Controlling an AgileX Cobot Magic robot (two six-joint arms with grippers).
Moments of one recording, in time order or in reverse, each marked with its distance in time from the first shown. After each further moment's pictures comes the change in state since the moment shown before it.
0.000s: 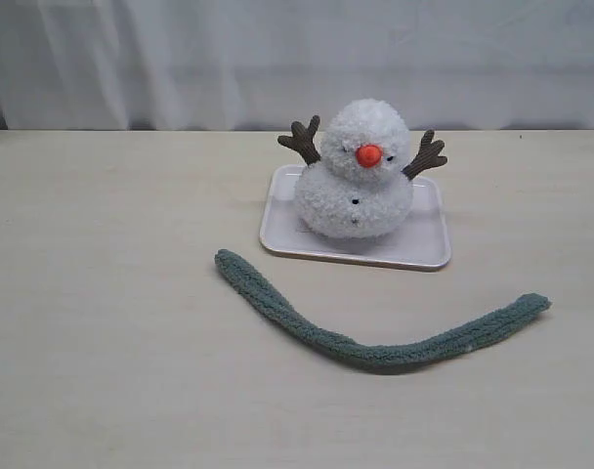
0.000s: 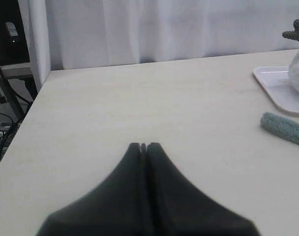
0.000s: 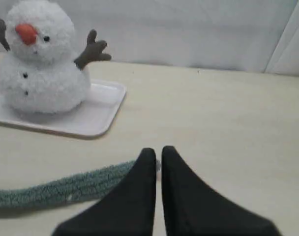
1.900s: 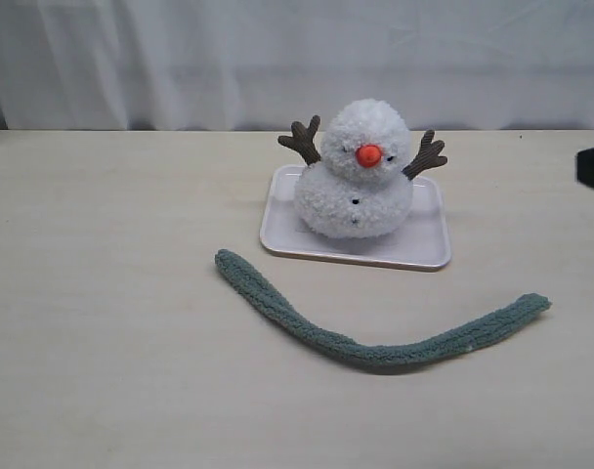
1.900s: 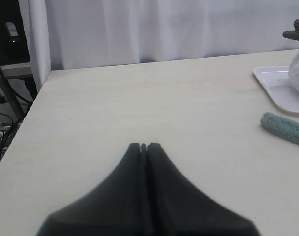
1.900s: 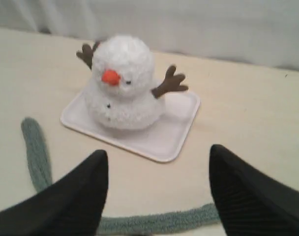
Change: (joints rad) left arm 0.000 0.000 0.000 0.000 0.000 0.000; right arm 0.000 0.835 -0.760 0.551 0.314 -0.527
